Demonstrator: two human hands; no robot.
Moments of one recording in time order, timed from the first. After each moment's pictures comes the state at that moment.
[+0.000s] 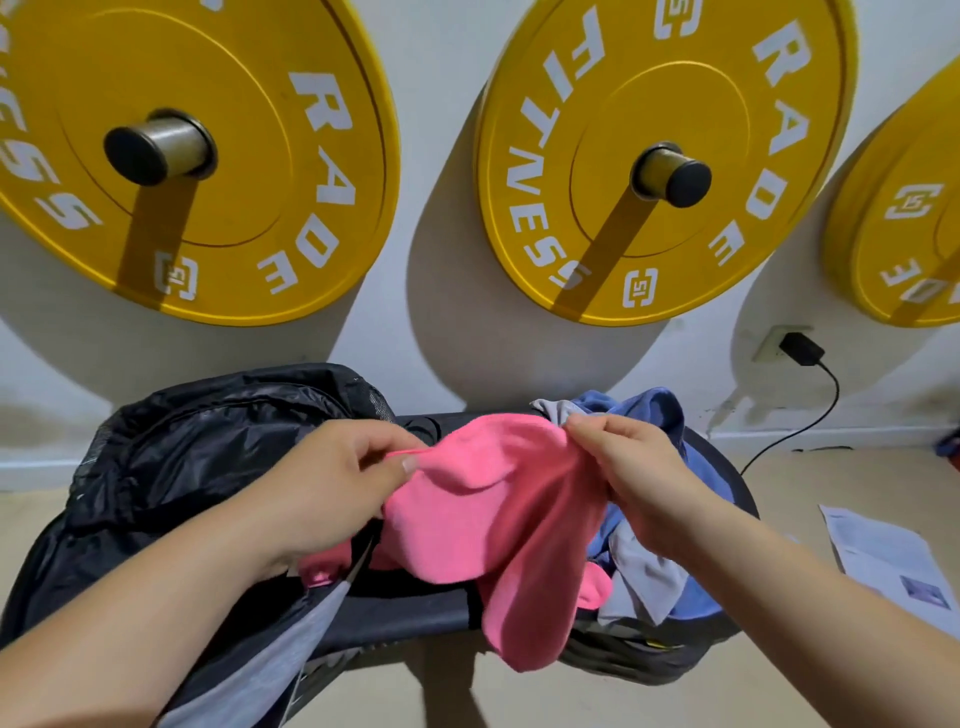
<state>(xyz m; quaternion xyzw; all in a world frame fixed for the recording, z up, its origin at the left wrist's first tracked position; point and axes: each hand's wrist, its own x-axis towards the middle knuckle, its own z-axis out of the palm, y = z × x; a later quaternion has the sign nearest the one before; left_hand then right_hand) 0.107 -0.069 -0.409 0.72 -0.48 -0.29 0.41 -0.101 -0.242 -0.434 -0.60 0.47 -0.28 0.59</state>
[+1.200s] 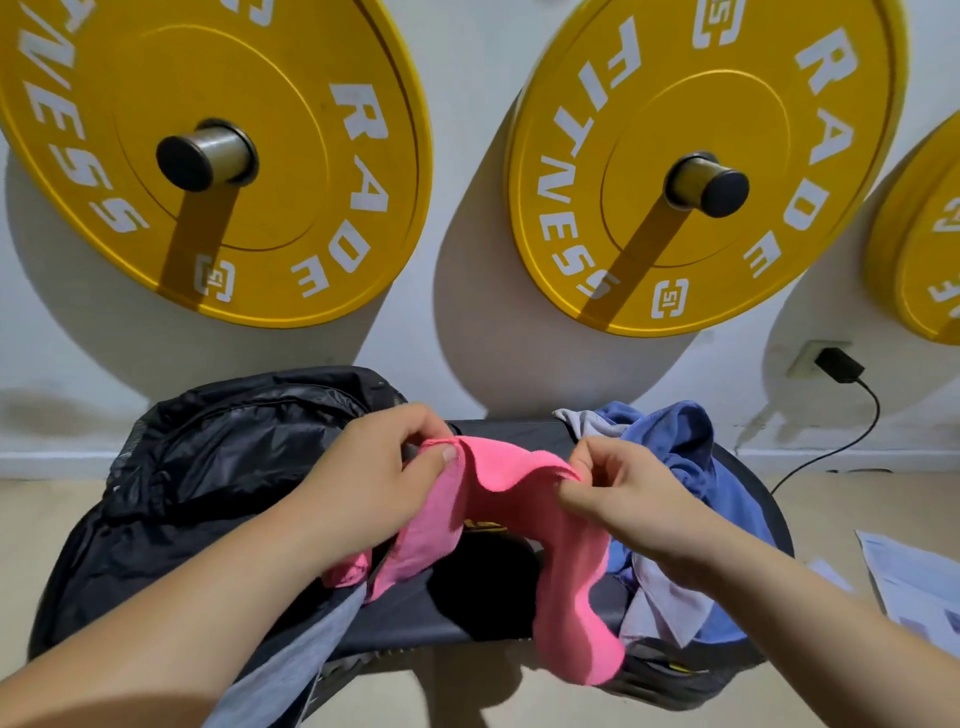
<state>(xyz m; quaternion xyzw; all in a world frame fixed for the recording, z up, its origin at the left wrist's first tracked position) 0.114 -0.084 -0.424 0.75 -0.53 -0.11 0.38 -0.099 -0.227 -0.429 -0.75 0.34 -0.17 0.54</state>
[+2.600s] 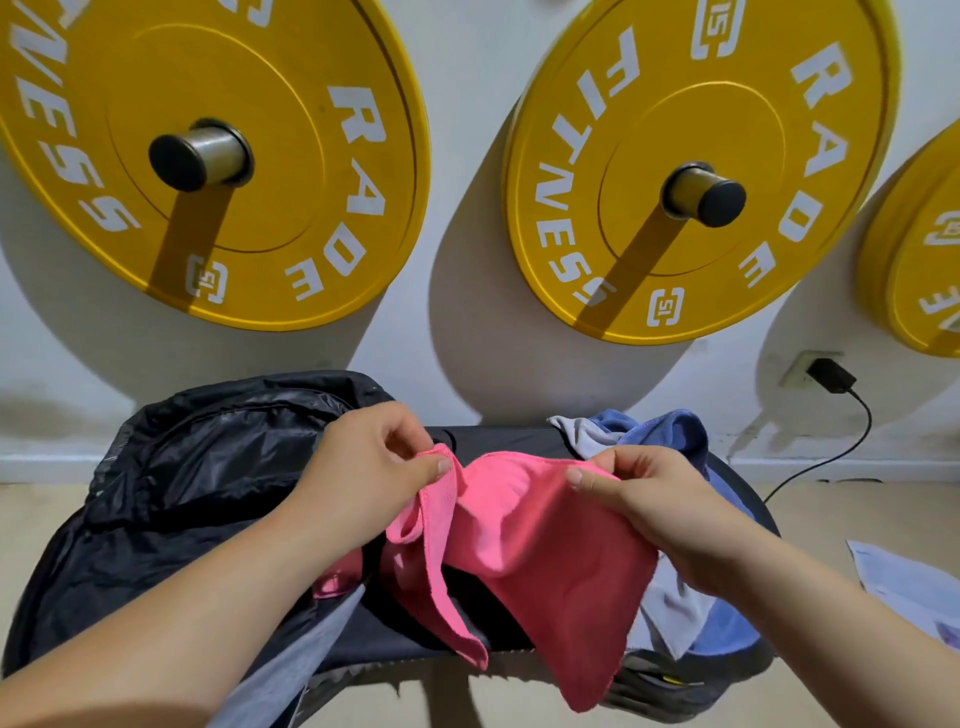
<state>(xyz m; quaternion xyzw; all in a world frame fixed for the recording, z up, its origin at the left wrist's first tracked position) 0.112 -0.092 -0.427 0.78 -0.40 -0.15 0.45 -0.111 -0.239 -0.424 -0.68 0.41 -0.17 0.58</state>
